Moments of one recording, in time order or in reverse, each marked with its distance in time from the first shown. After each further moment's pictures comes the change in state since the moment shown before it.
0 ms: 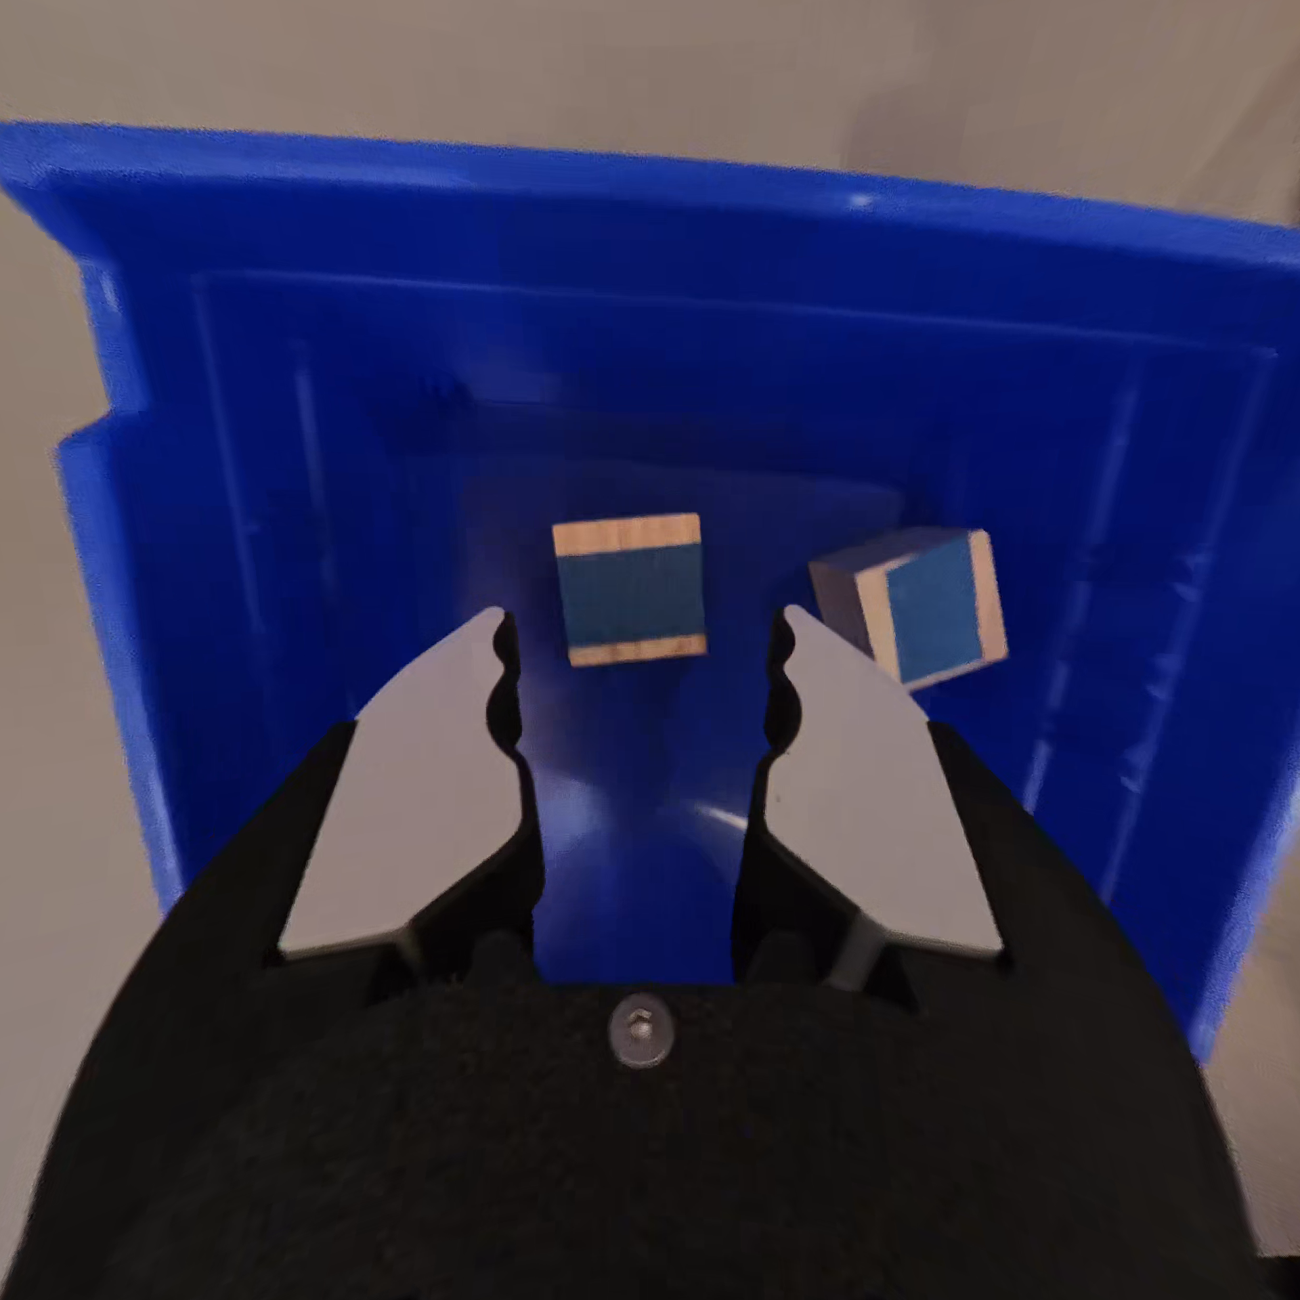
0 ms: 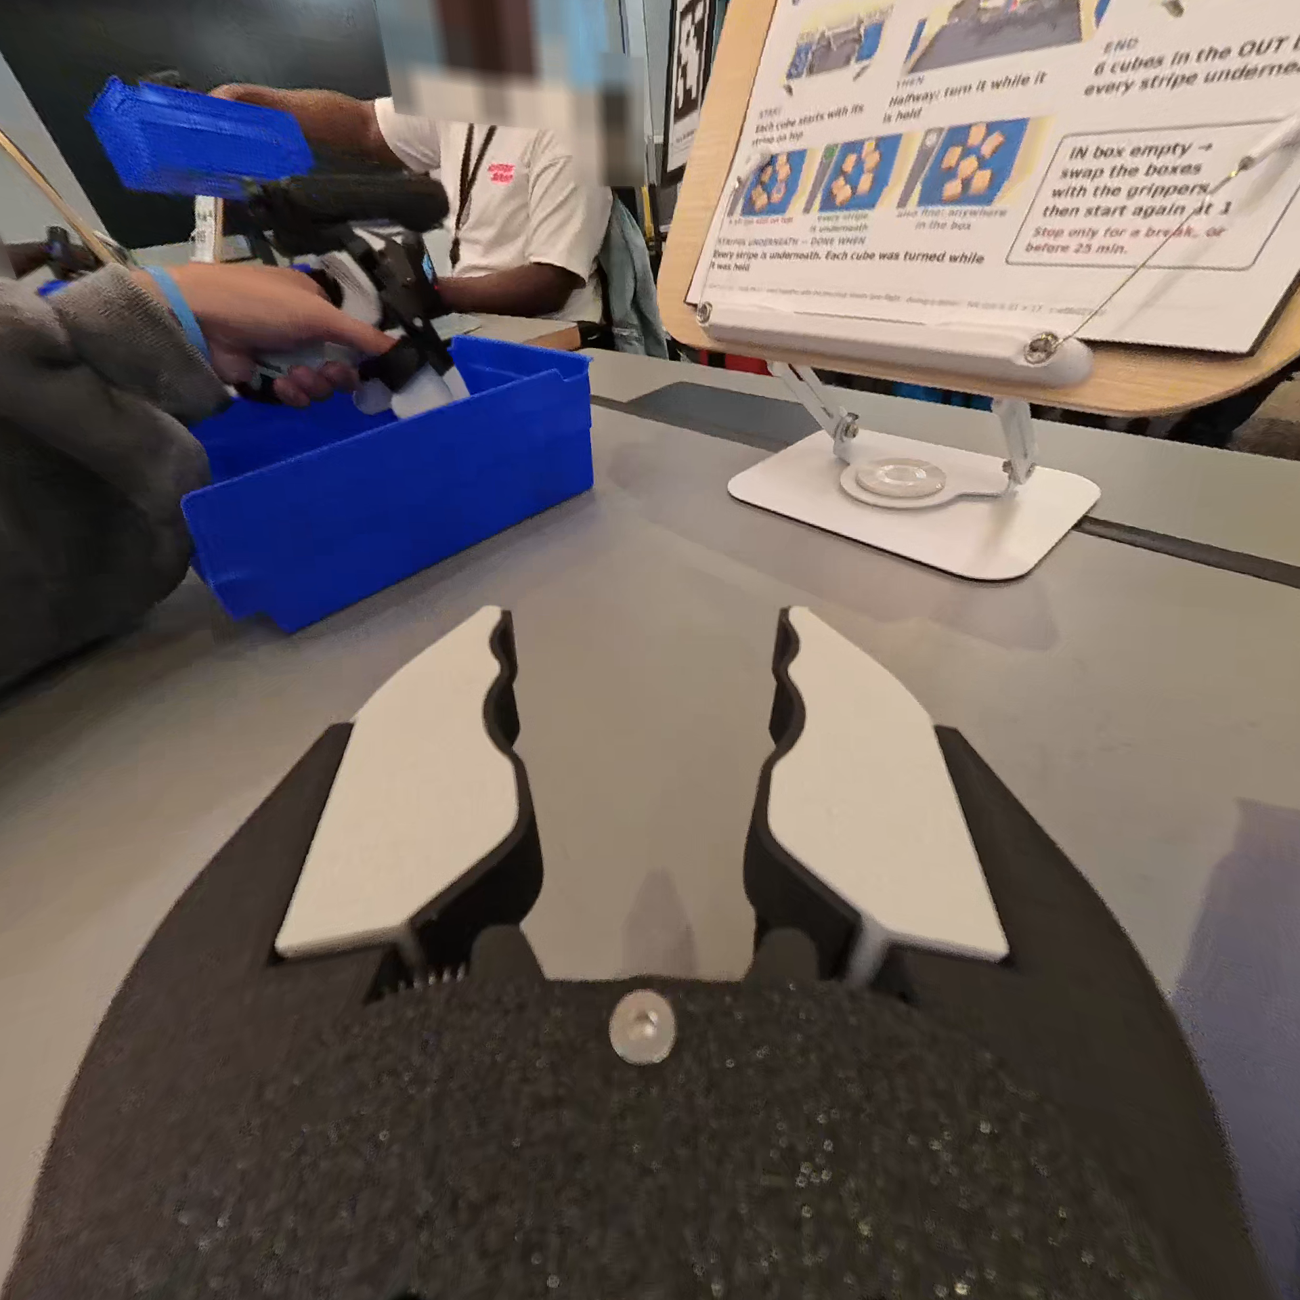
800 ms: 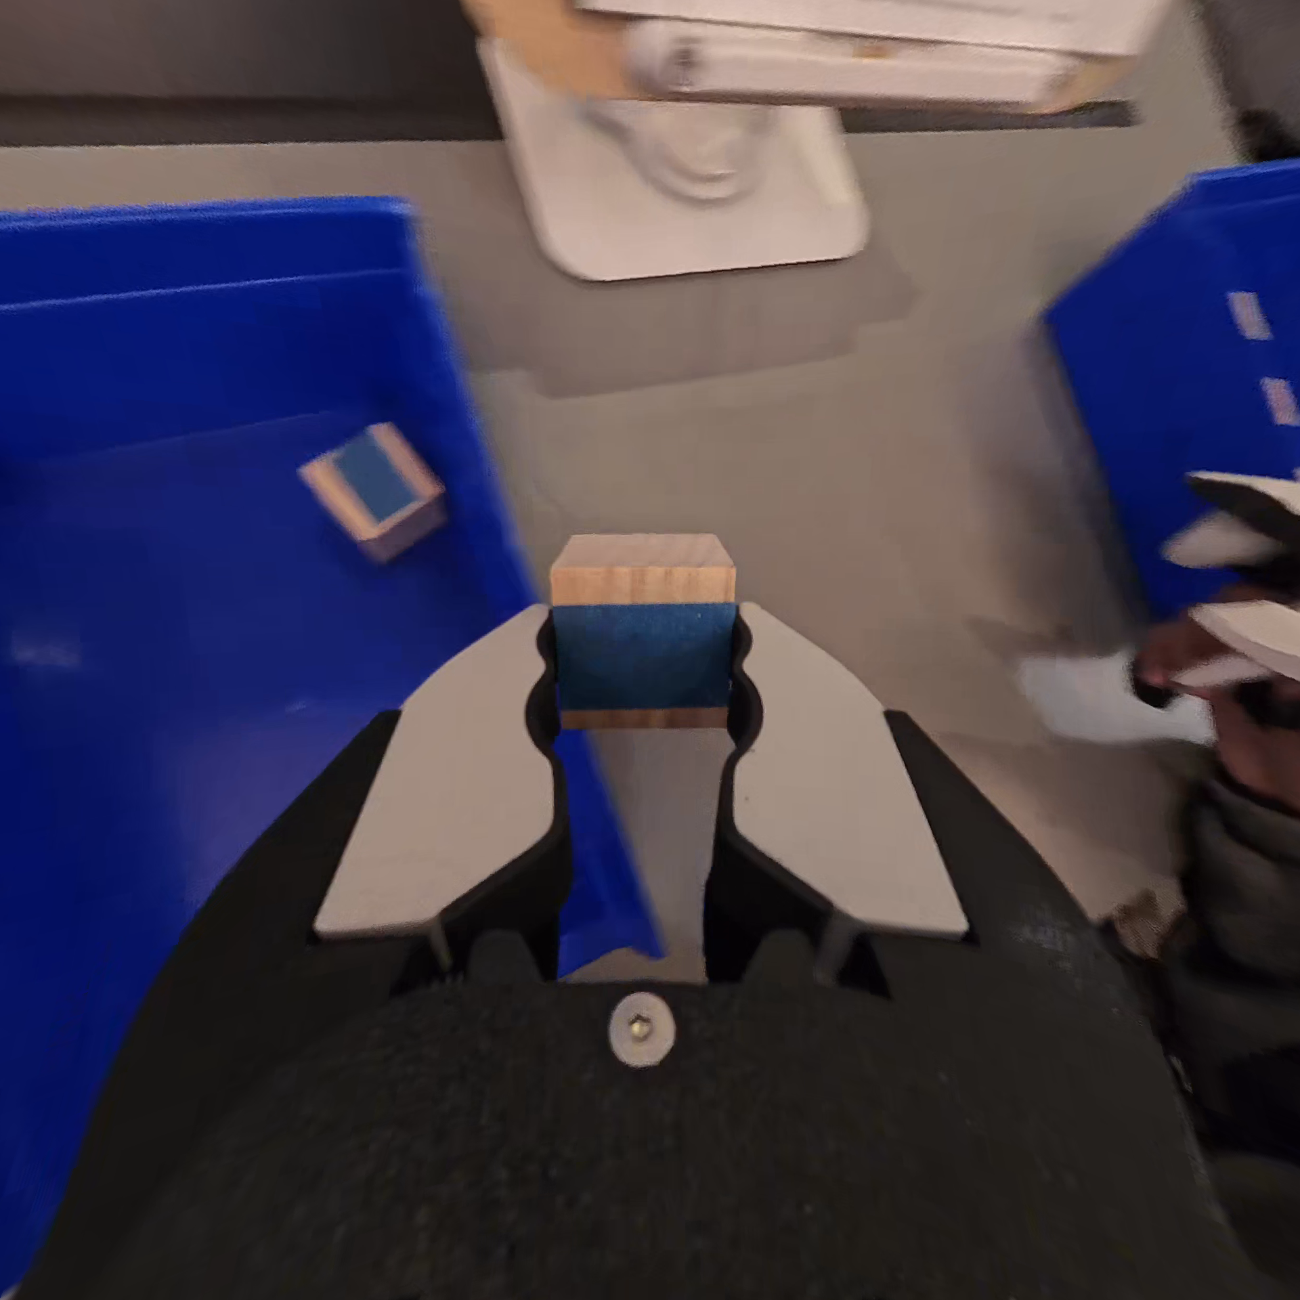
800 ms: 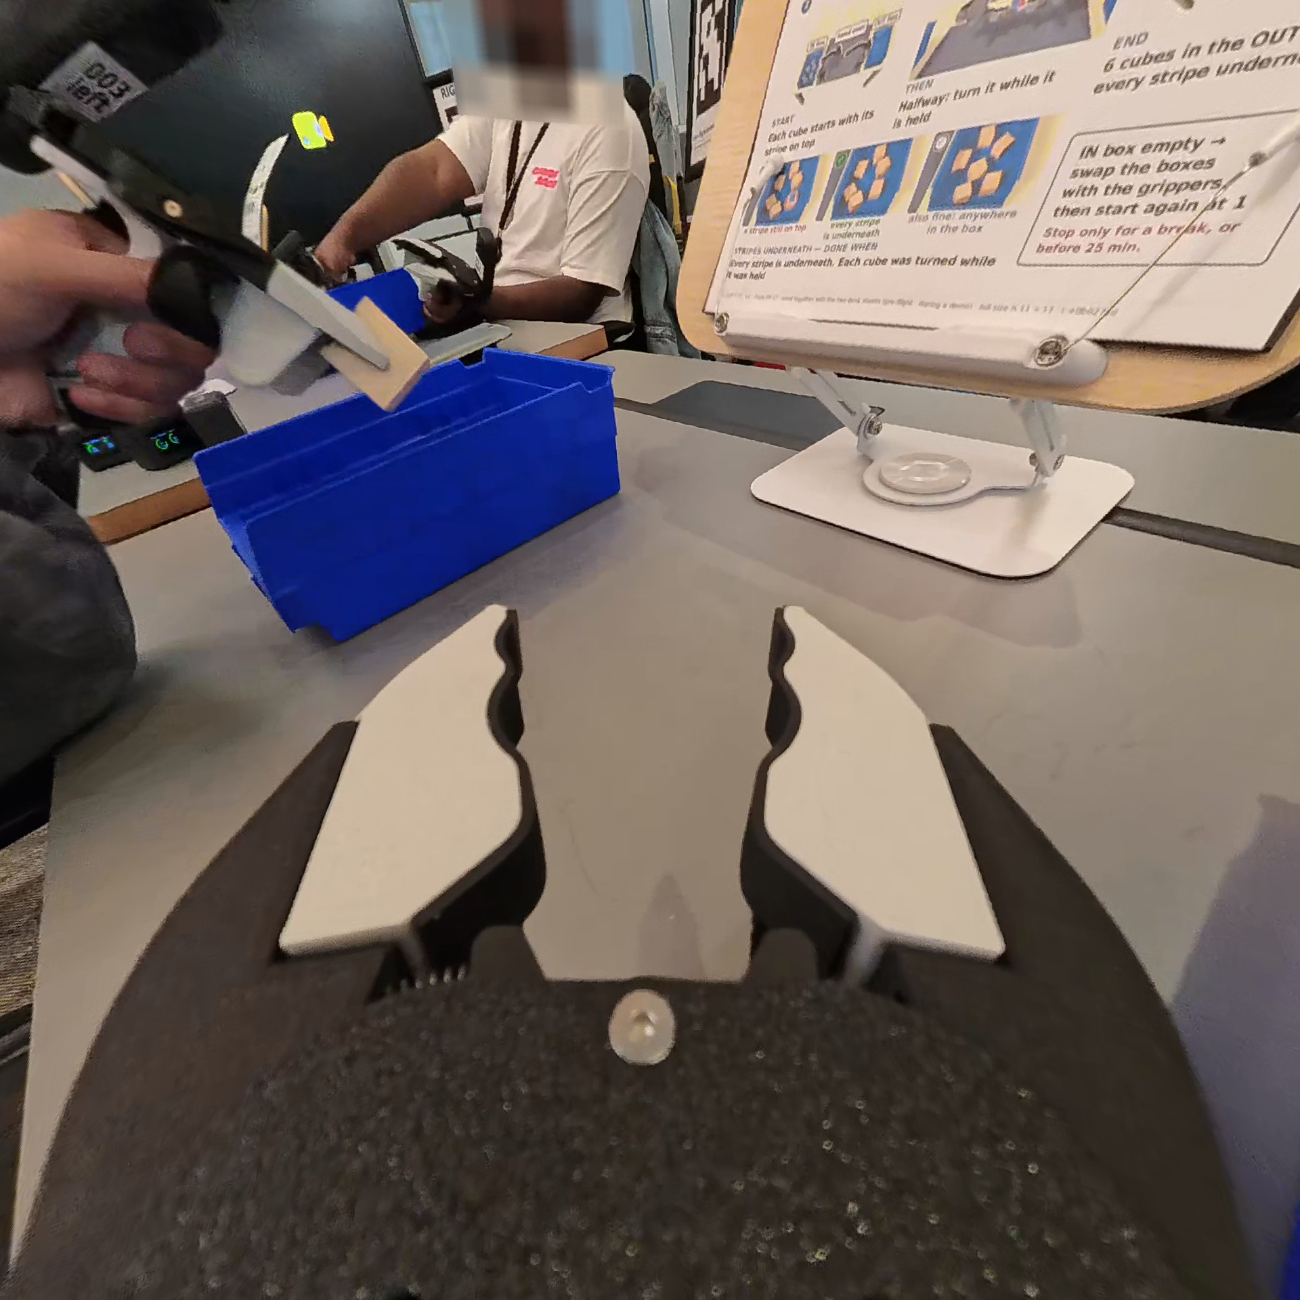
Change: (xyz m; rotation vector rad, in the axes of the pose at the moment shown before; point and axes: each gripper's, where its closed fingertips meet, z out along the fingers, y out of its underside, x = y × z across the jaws) left arm 0.150 0.072 -0.126 0.316 0.387 0.255; right arm -0.002 -0.012 -0.009 -0.013 -0.044 0.050
